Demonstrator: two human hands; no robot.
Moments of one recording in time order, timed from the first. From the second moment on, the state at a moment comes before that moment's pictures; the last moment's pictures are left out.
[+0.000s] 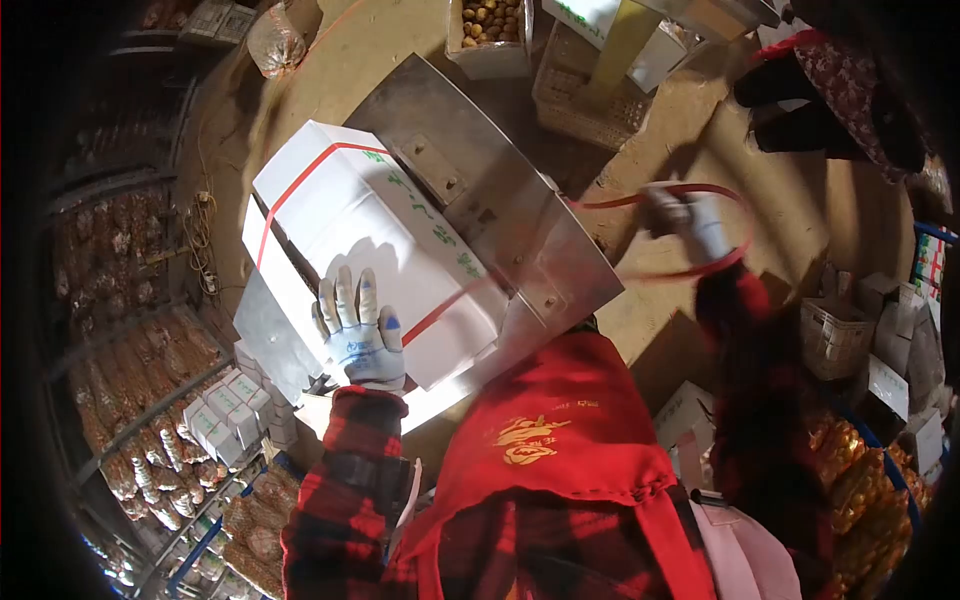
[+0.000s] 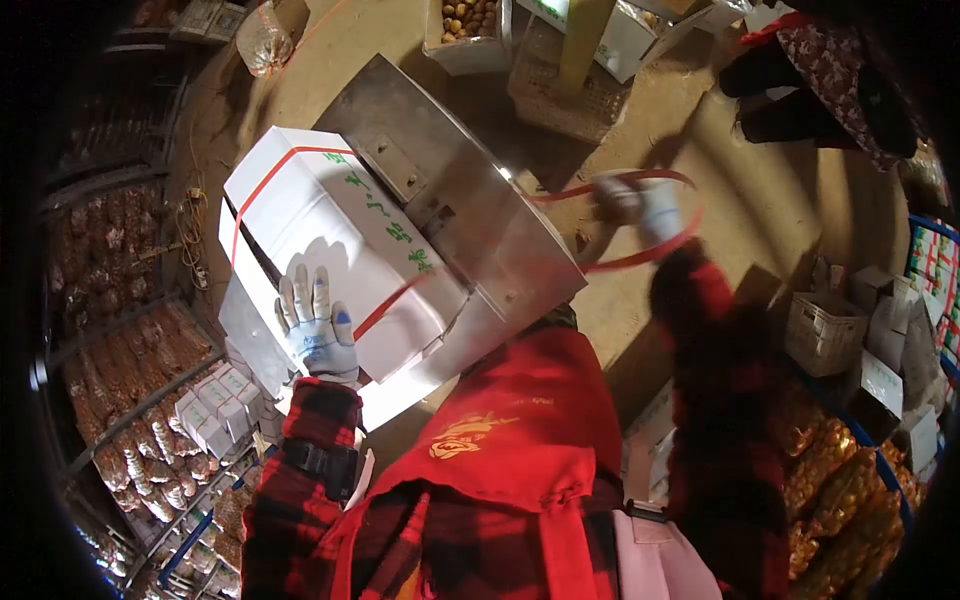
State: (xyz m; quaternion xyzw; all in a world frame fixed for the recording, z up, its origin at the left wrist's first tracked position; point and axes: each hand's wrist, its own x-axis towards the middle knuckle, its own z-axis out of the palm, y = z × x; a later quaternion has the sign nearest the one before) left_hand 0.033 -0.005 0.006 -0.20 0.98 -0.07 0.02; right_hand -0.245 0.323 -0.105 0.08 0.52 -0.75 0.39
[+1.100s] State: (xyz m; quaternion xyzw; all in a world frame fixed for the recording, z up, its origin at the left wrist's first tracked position) left_hand 0.033 -0.015 0.005 -0.18 0.98 -0.04 -0.04; right_hand -0.285 0.457 -0.250 0.07 0.93 -0.34 0.08
